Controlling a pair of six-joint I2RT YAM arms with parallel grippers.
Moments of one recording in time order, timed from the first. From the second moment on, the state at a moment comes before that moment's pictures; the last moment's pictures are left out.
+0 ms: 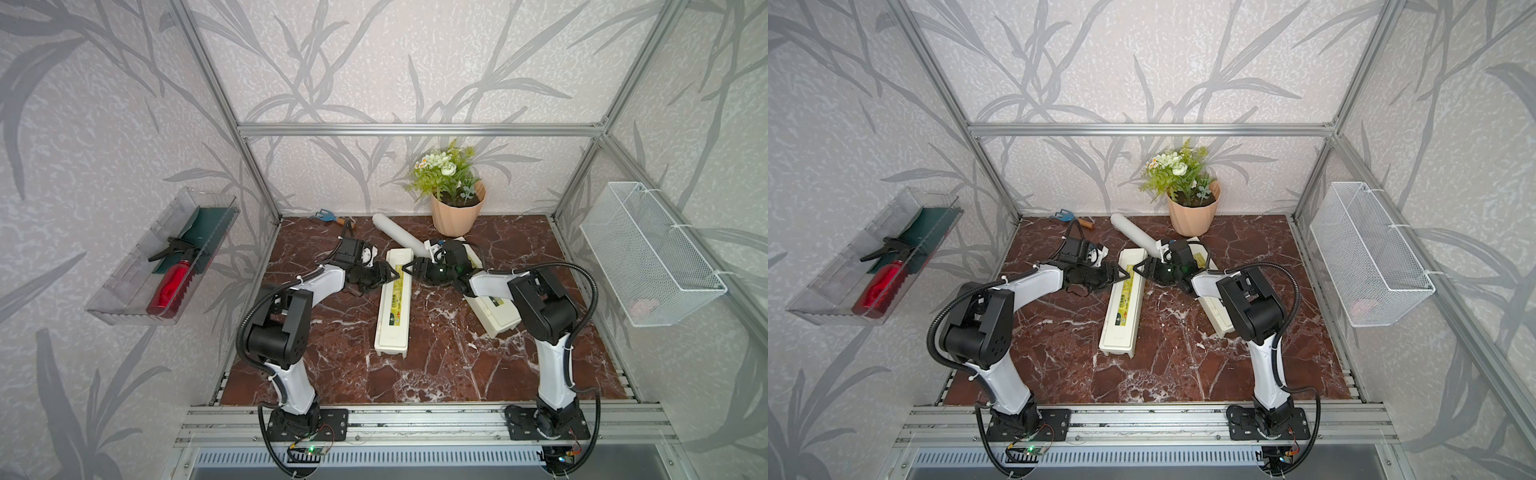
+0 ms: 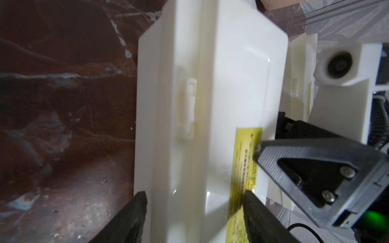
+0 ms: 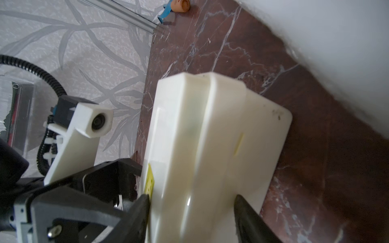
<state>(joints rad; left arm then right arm) -0.23 1.82 1.16 -0.29 0.55 -0.55 0.51 2.10 1.21 0.37 -0.60 0.85</state>
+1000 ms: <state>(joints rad) -0.18 2.05 1.43 -0.30 0.60 -0.50 0.49 2.25 1.47 0.28 -0.58 0.96</state>
